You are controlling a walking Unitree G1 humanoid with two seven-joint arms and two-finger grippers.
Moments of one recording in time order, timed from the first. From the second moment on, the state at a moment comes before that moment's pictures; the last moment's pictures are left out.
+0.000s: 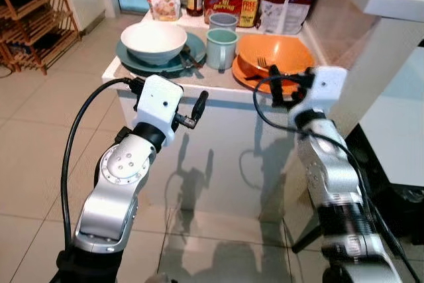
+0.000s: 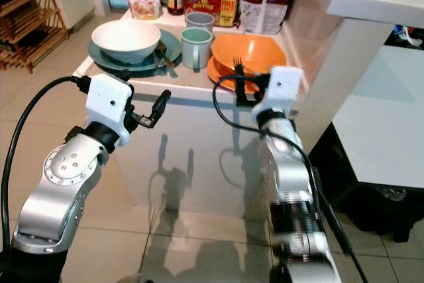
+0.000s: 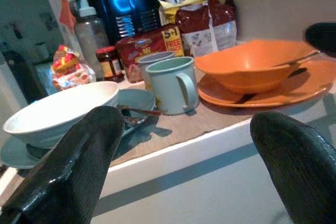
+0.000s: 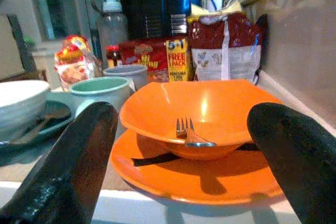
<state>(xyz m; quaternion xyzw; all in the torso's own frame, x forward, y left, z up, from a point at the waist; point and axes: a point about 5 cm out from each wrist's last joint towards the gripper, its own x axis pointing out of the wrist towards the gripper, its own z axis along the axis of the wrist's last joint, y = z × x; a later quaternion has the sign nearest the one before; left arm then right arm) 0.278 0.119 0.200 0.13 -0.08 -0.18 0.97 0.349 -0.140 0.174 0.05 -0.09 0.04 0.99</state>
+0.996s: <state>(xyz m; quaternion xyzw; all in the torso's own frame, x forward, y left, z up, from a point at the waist) 0.271 0.104 0.198 0.12 -0.07 -0.25 0.96 0.382 -0.143 0.159 0.05 -0.06 0.02 1.00</state>
